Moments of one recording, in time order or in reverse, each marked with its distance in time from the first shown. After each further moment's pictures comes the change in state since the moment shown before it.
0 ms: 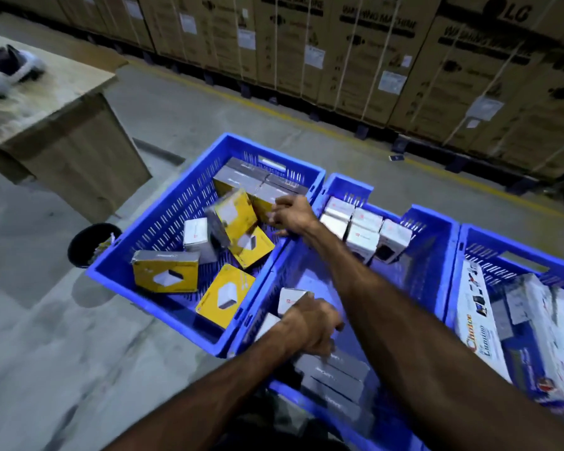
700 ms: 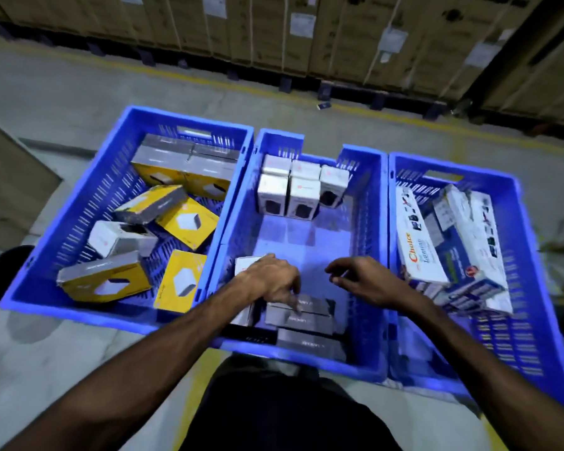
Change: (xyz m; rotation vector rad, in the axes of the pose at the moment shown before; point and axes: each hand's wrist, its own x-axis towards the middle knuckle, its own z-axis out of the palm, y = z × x) left_hand 0.034 -0.022 0.023 0.064 -0.068 0.312; right_hand -0.209 0.163 -0.150 -0.732 -0.039 -0.040
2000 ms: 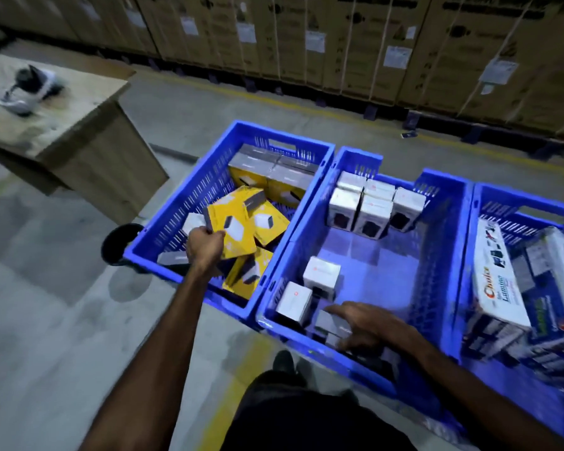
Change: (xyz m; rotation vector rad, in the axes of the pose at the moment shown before) left_hand -0.186 -0.106 0.003 -1.106 1.081 -1.327; right_hand 0.039 -0.033 0.095 -0.408 -0.389 -0.247
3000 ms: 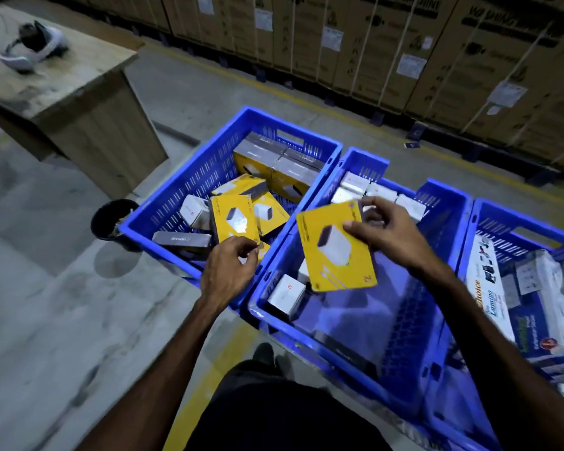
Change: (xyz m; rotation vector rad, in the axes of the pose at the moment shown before) left_hand -0.078 -0.045 0.023 0.124 -0.042 0.668; right_hand -0.045 -0.031 -0.162 0.876 0.651 -0.128
